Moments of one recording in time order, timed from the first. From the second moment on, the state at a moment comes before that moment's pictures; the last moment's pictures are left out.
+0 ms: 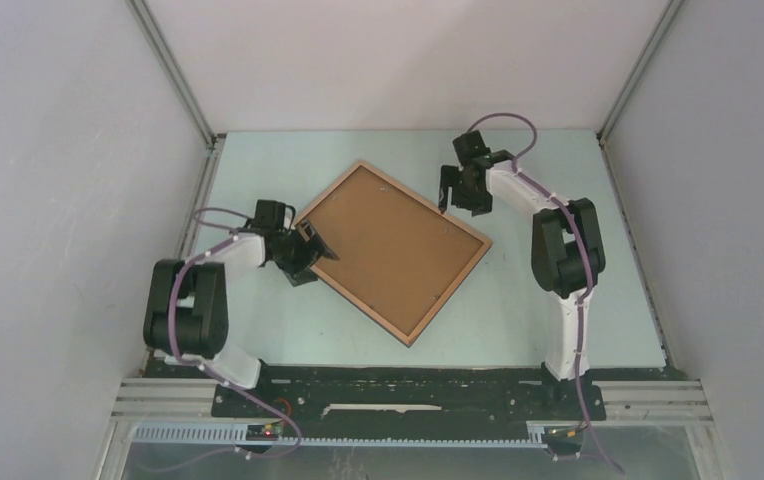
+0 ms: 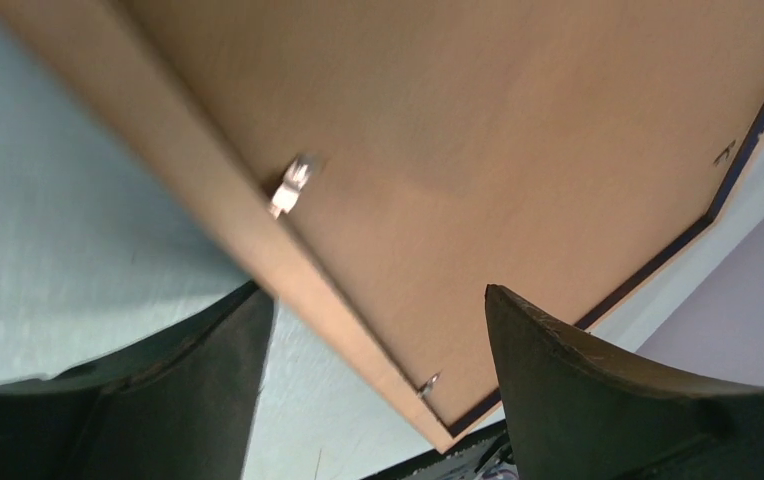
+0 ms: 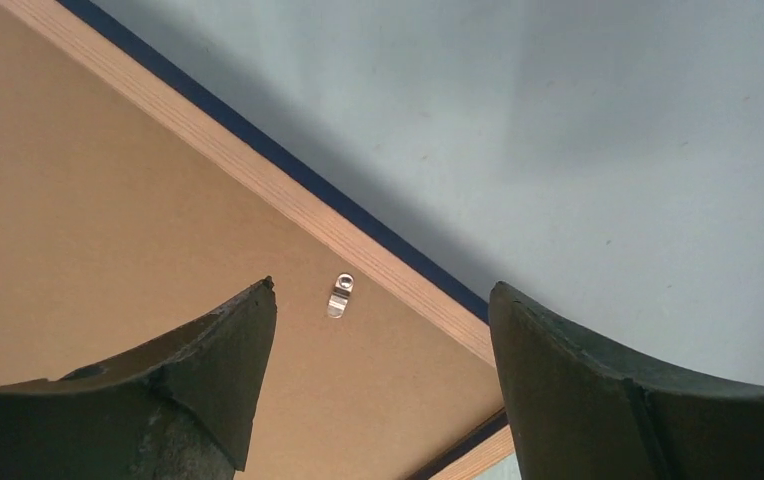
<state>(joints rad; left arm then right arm) -0.09 1.52 0.76 -0.34 0.37 -0.79 0.33 2.09 1.71 -0.68 0.03 0.39</state>
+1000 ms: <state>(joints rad) -0.03 1.71 0.96 -0.40 0.45 -0.71 0.40 2.17 1.71 -0.78 0.20 0.36</state>
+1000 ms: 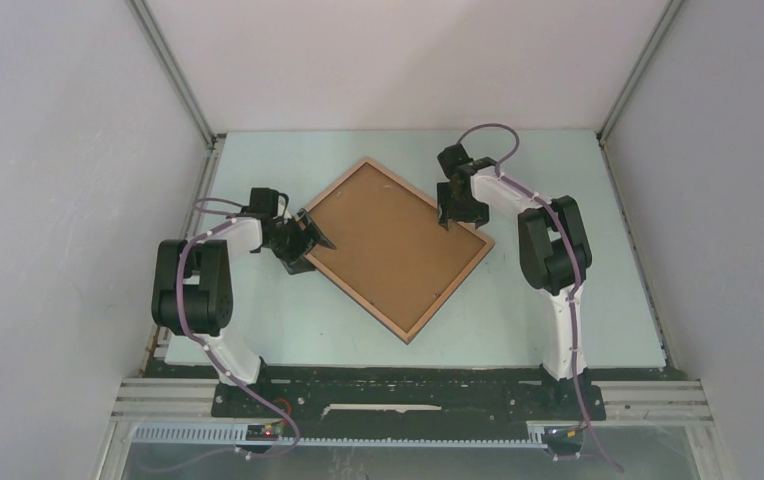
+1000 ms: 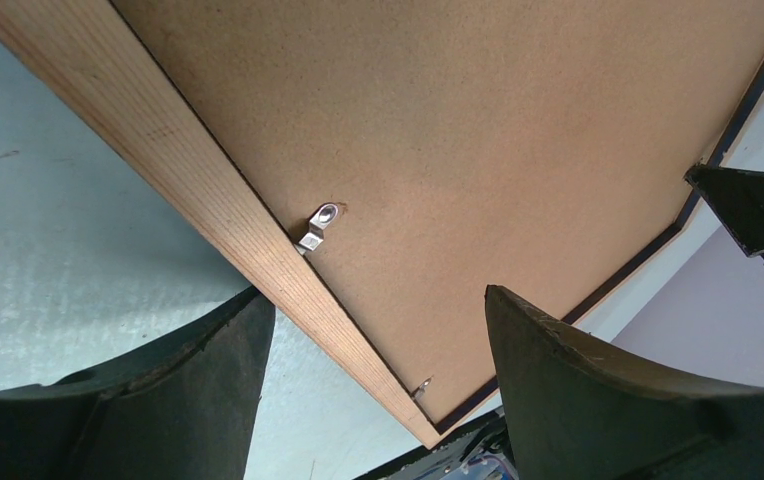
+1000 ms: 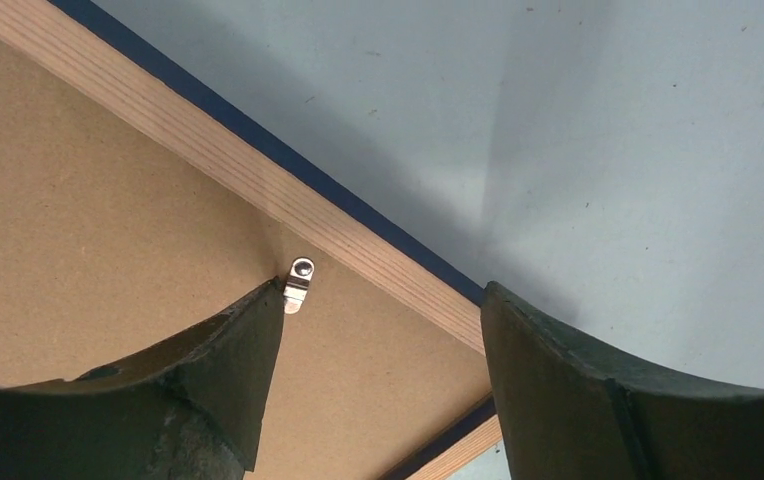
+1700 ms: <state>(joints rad) -0.03 1.72 0.96 -0.38 0.45 -0.71 0.38 2.17 1.73 -0.75 0.16 0.31</state>
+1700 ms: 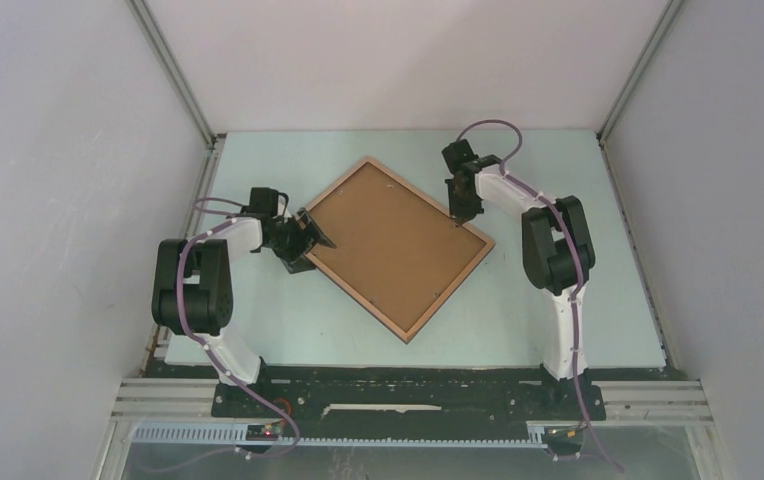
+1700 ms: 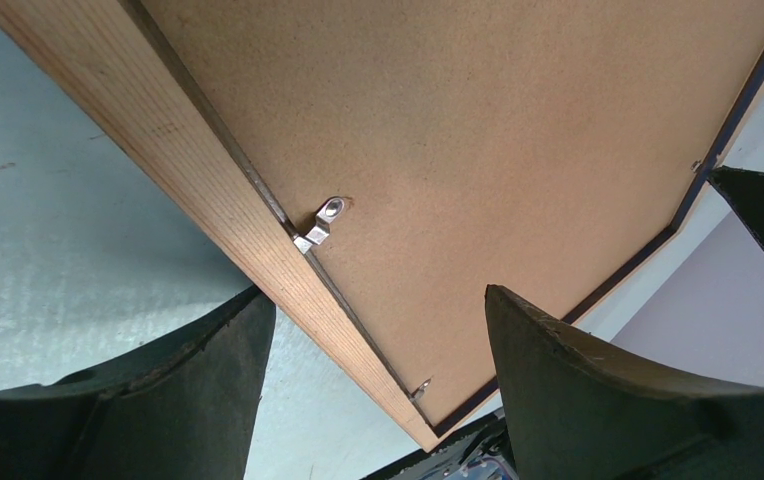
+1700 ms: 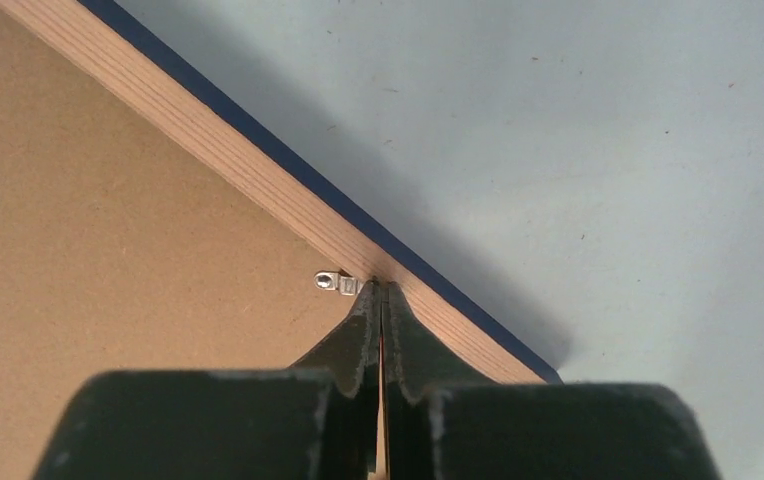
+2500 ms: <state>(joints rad) -0.03 1.72 0.96 -0.38 0.46 -0.71 0.36 2.10 1.60 -0.68 0.14 0.24</state>
